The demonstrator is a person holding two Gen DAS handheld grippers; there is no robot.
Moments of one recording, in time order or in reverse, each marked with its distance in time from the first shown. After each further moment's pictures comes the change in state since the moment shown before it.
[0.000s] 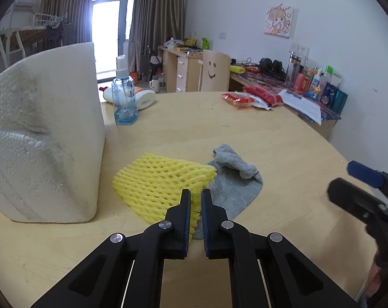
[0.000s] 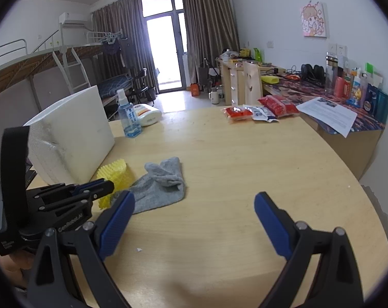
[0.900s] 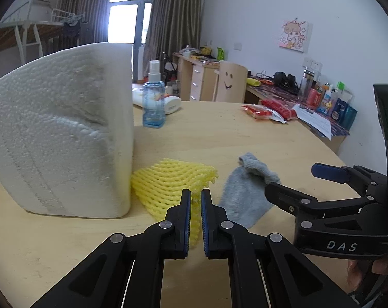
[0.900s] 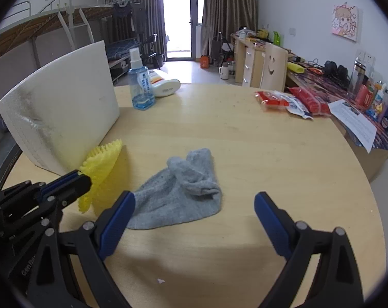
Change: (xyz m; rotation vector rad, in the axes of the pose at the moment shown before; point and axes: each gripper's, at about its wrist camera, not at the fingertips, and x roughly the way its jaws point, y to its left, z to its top) left arm -0.014 0.029 -0.004 -0.080 -0.053 0.057; right arm 0.067 0.049 0.016 -0.130 0.176 -0.023
